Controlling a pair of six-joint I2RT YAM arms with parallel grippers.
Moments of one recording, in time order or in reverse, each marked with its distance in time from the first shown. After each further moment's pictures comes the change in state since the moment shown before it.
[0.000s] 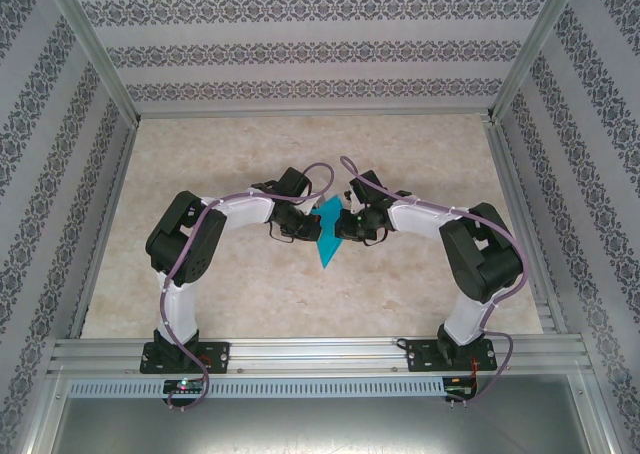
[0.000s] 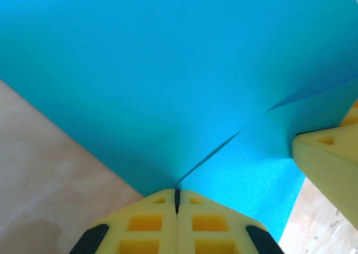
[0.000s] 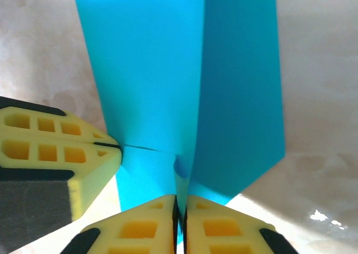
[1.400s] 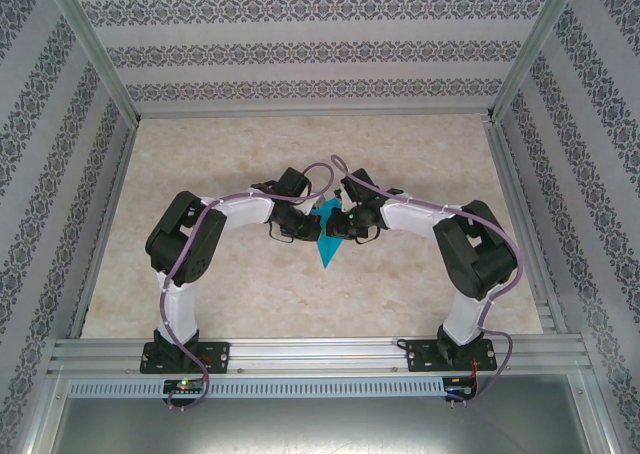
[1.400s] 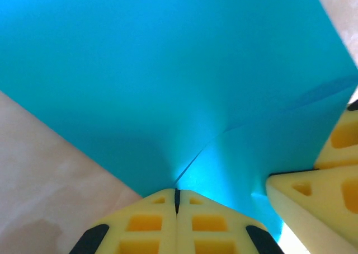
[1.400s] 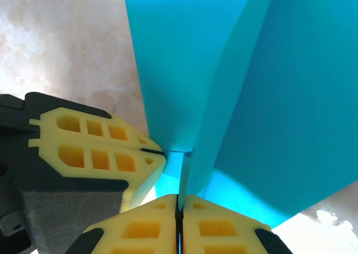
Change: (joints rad) left arm 0.000 0.000 -0.004 0.005 0.007 0.000; right arm 0.046 0.039 0.054 0.015 -0.034 0.002
